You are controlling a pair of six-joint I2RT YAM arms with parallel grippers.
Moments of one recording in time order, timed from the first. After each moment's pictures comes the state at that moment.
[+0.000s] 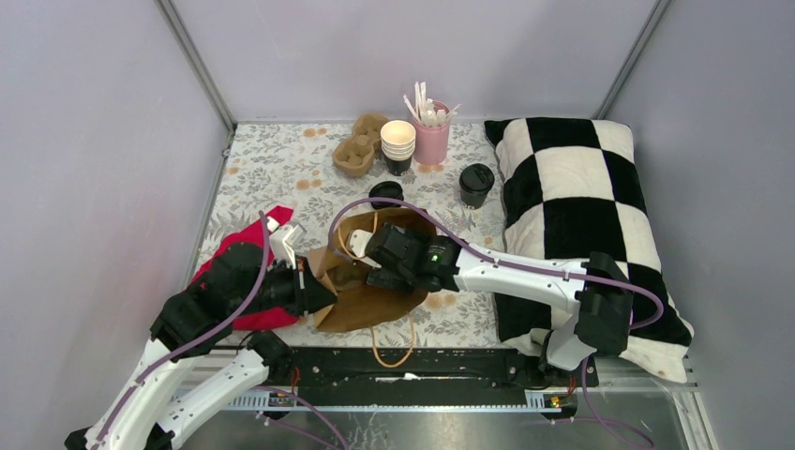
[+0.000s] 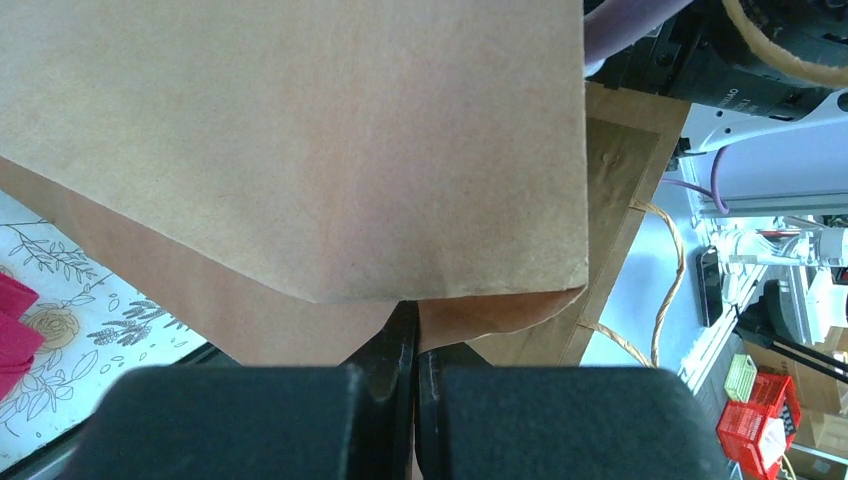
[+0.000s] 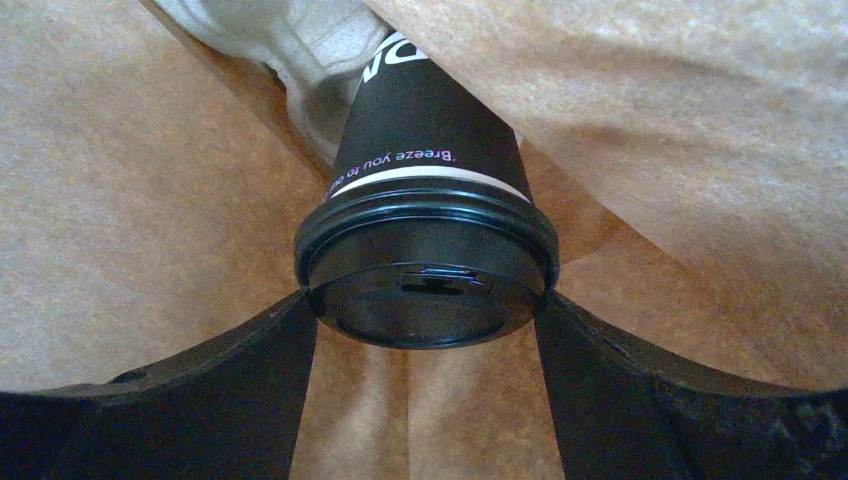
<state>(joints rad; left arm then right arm) -0.66 0.52 0.95 -1.02 0.30 -0.59 1.19 1.61 1.29 -0.65 0.41 -0.29</state>
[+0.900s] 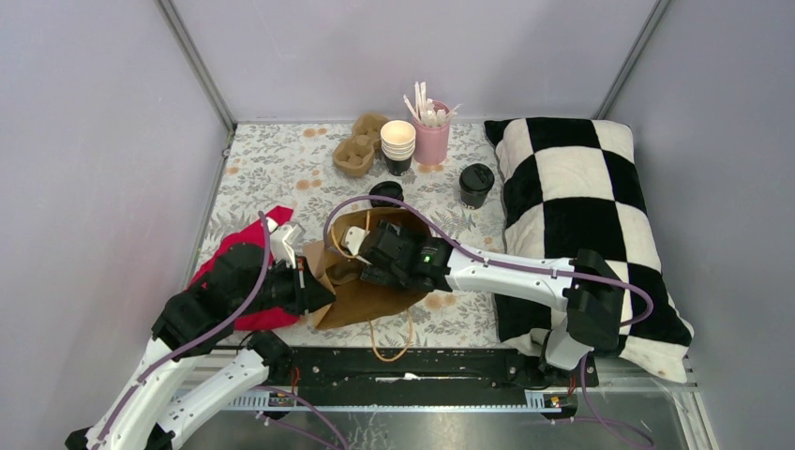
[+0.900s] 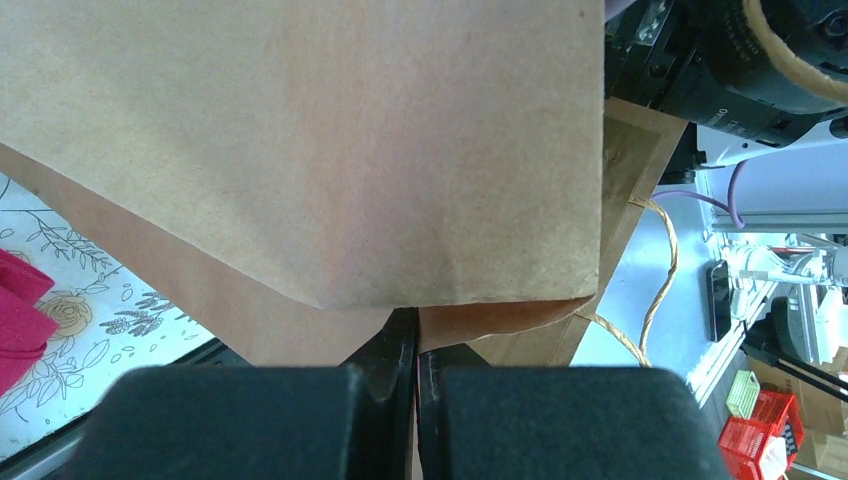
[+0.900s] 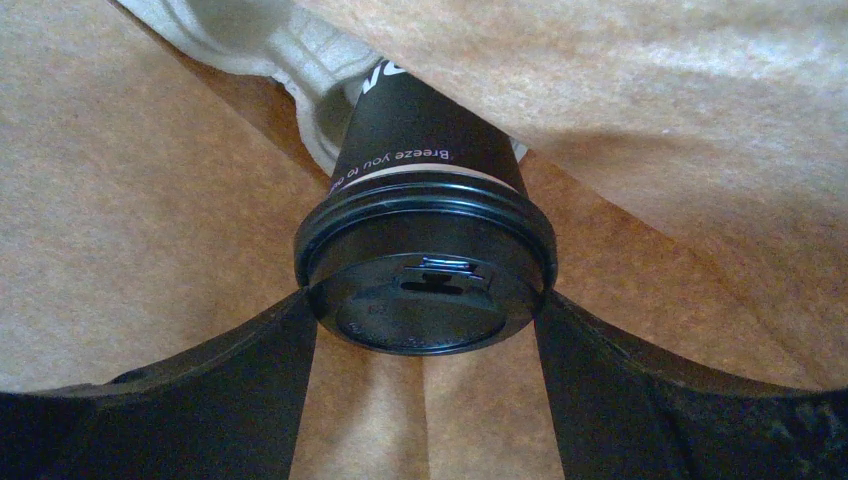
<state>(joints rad) -0.66 0.52 0.94 -1.03 0.27 -0.60 1.19 1.65 1.30 -0.59 0.46 -0.27</state>
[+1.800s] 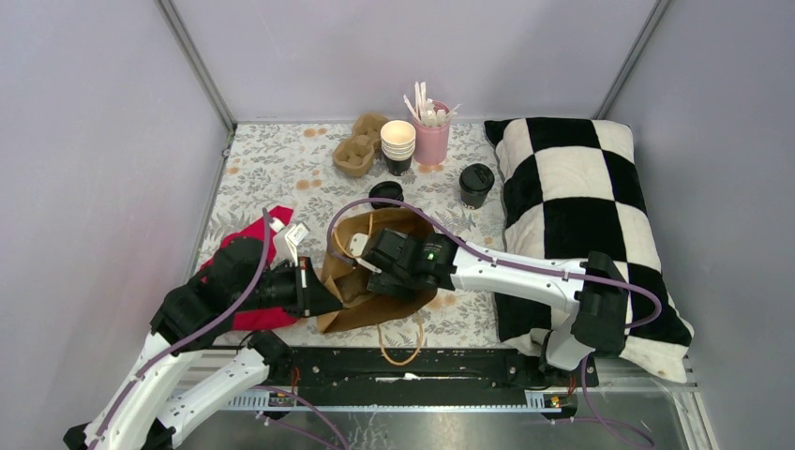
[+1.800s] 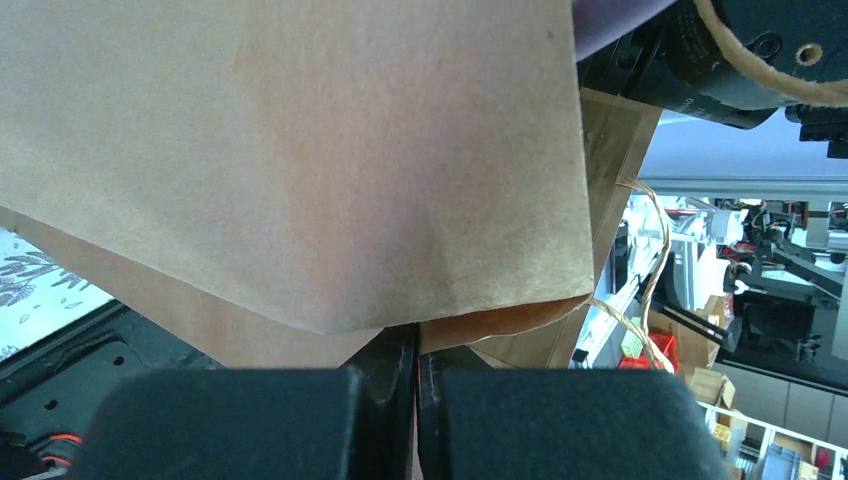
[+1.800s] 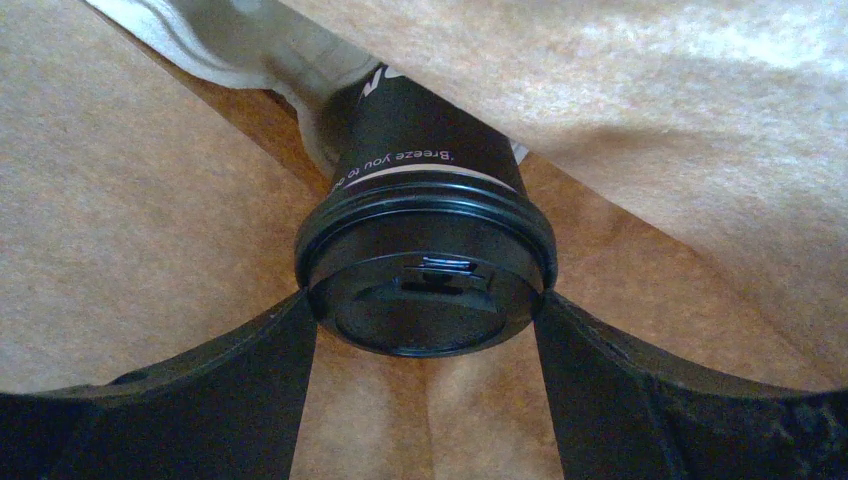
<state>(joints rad) -0.66 0.57 0.99 -1.06 0.42 -0.72 1.21 1.63 1.37 -0.81 0.35 -0.21</state>
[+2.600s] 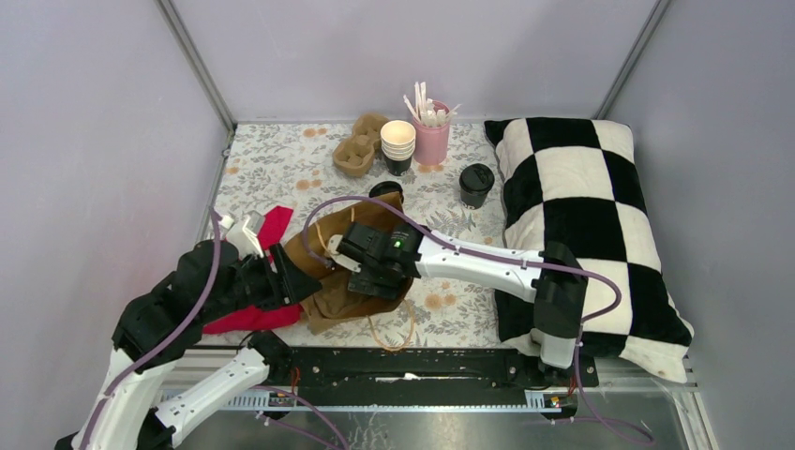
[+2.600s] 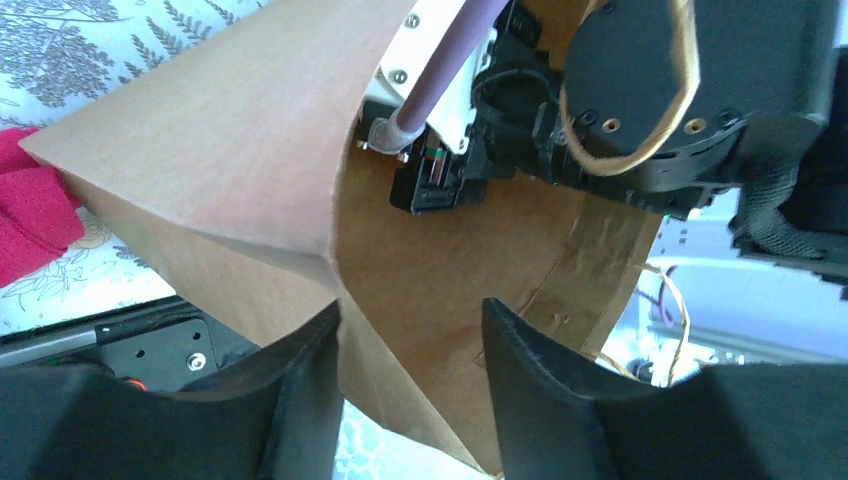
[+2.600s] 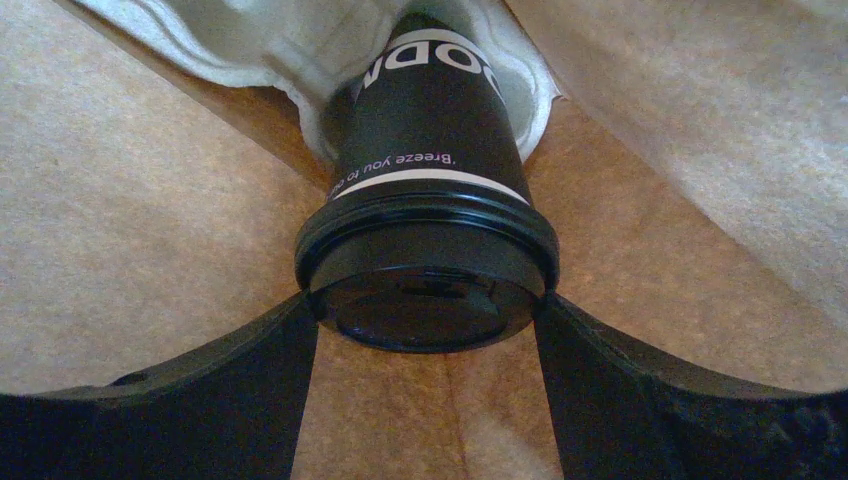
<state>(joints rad) -0.66 0.58 1.20 -1.24 0.10 -0.84 1.21 1.84 1.61 -0.94 0.22 -0.24</state>
